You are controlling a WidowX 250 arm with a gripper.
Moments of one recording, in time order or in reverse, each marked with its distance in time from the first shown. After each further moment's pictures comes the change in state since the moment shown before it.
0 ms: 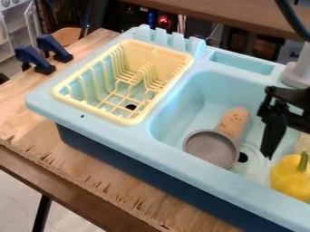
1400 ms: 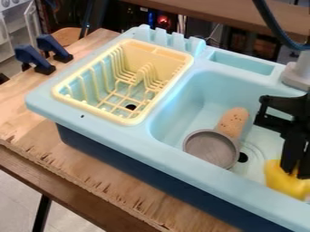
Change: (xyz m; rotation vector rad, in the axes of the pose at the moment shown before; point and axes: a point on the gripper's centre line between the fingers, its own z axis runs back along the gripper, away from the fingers) arm -0.005 -0.006 -0.005 -0.084 0.001 -0.047
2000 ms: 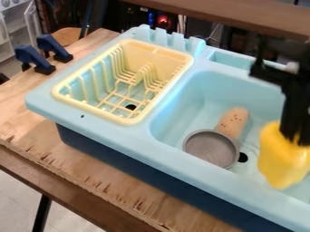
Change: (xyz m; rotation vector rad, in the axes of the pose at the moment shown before) arm -0.028 0.015 0.063 0.026 -0.072 -0.066
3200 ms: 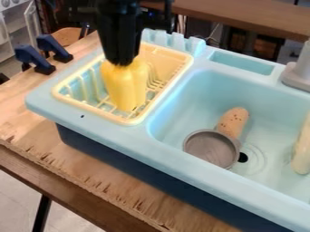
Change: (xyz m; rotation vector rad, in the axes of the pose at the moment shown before) arm 0.010 0.181 0.000 -0.027 0.069 0.308
